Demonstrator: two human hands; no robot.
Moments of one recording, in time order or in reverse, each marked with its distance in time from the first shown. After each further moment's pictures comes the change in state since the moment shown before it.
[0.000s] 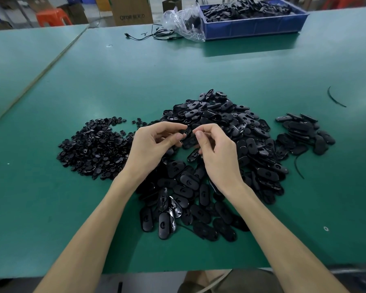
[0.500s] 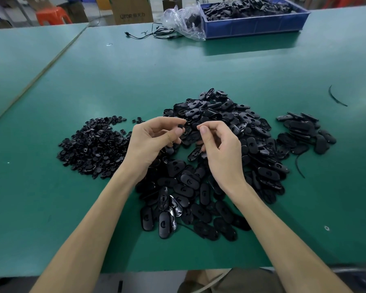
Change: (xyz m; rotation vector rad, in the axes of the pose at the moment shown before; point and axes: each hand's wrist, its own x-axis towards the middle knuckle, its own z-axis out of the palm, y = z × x) left_hand 0.004 -0.001 -0.004 -0.280 -0.004 -0.050; right_hand 0.001 -0.001 -0.002 0.079 0.081 0.027
